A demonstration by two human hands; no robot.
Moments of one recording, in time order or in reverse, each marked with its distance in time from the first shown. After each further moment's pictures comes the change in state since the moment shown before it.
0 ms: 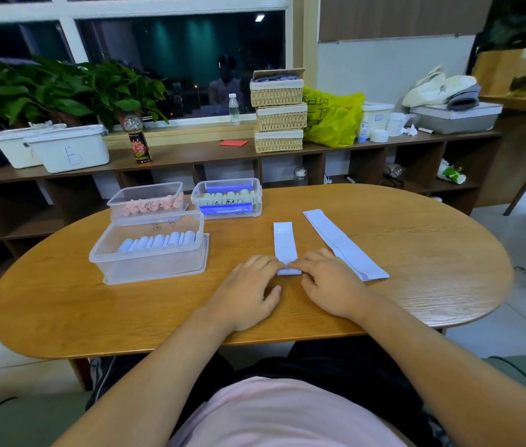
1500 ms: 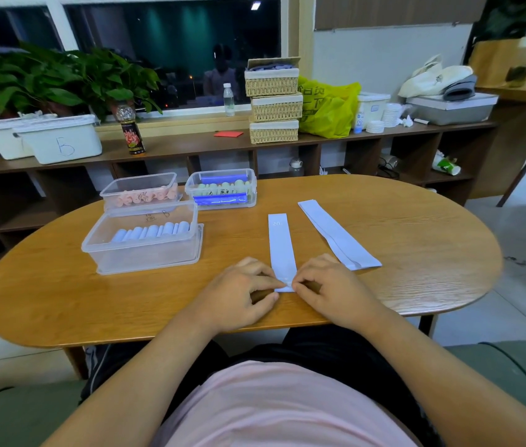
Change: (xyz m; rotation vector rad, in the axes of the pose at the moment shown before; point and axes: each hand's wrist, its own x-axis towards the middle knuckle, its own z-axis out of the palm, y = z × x) left_hand -0.029 0.007 -0.010 -0.128 -0.009 0.122; right_hand -0.046 -0.012 -0.004 0.172 0.111 -0.093
